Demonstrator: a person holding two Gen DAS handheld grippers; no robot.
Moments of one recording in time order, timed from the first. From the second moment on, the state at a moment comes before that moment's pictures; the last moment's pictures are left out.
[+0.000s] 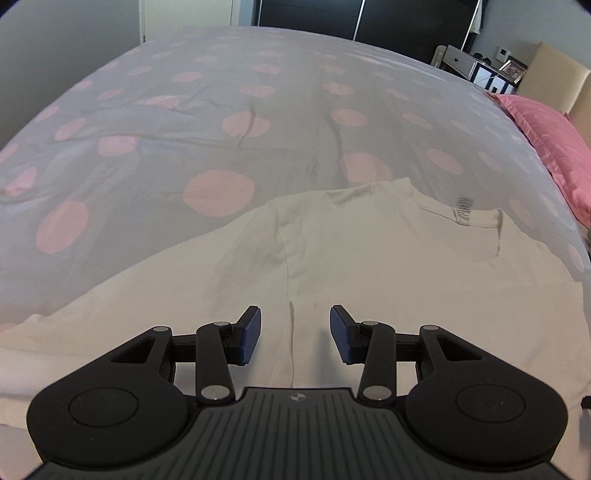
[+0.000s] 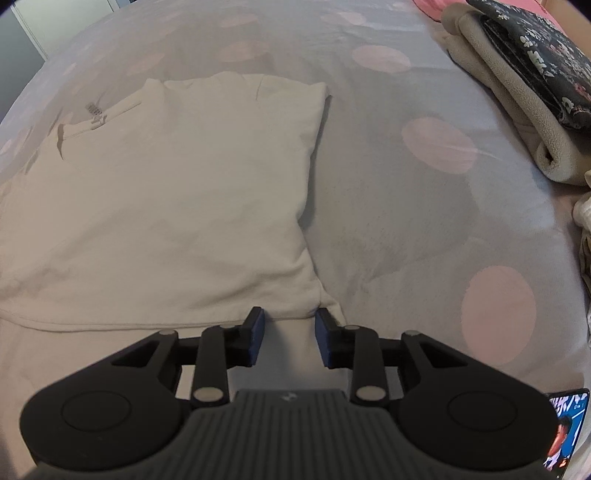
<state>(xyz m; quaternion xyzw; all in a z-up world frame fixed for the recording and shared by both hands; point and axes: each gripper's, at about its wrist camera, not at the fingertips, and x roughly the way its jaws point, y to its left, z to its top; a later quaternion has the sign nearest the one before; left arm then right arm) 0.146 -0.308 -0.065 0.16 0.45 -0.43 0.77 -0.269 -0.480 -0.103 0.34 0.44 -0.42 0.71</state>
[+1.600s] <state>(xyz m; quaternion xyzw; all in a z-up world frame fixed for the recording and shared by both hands) 0.121 -0.200 -0.029 0.25 0.40 -0.40 0.79 -0.273 -0.465 -0.075 0.34 0.45 -0.42 0.71</state>
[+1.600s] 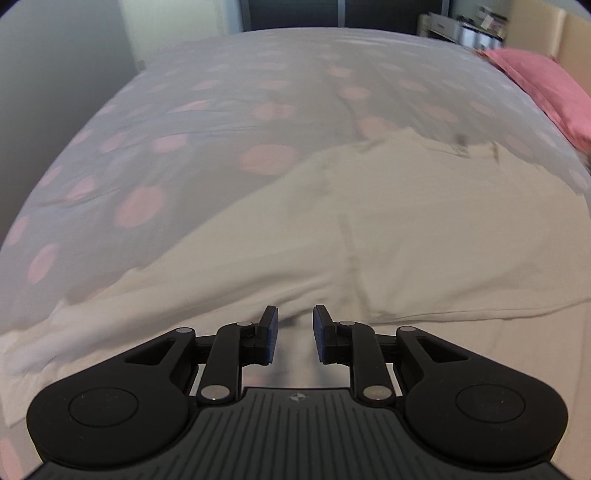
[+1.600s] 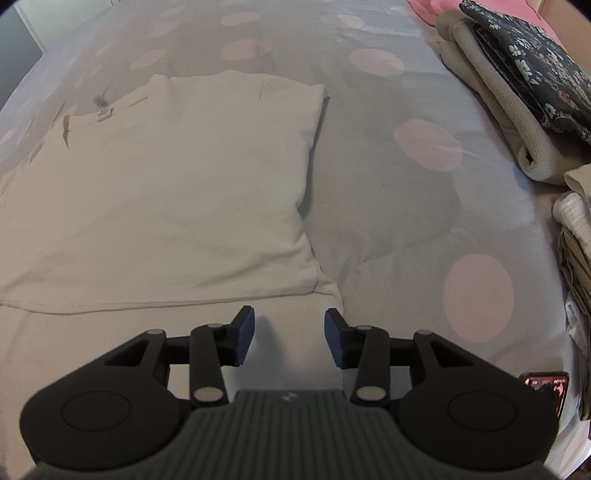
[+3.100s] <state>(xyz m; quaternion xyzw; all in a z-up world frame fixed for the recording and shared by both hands) 0.318 0.058 -0.071 -0.01 0.48 -0.08 0.87 -0.205 -0.420 -0.061 0.29 0.45 -0.39 0.75</state>
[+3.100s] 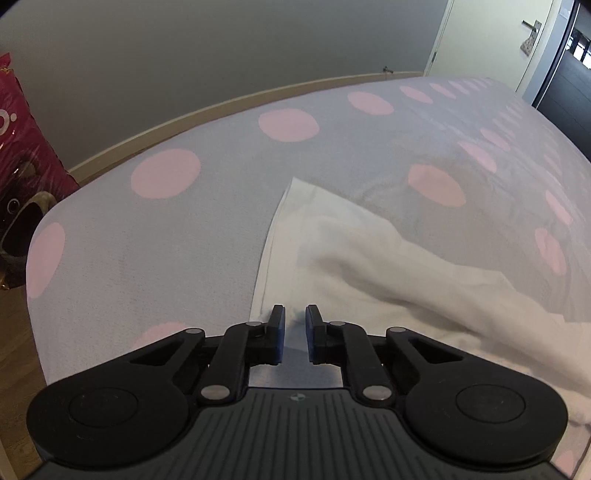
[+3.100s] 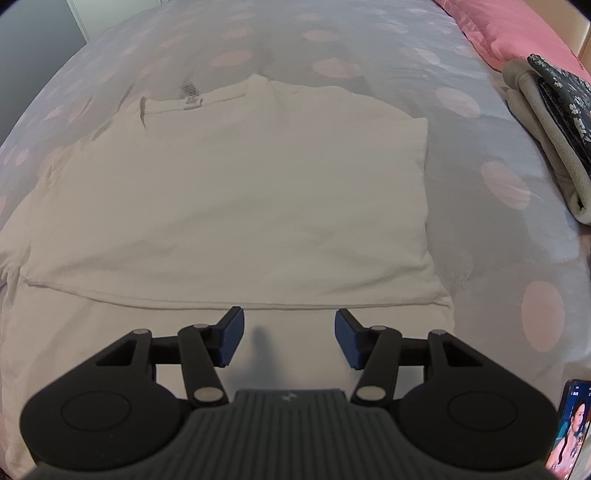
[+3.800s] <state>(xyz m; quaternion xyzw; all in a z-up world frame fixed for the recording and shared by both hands) 0.321 0.063 -0.078 0.01 0.45 -0.09 0.89 -0.200 -0.413 -0.063 0.29 0.46 -0.38 0.75</state>
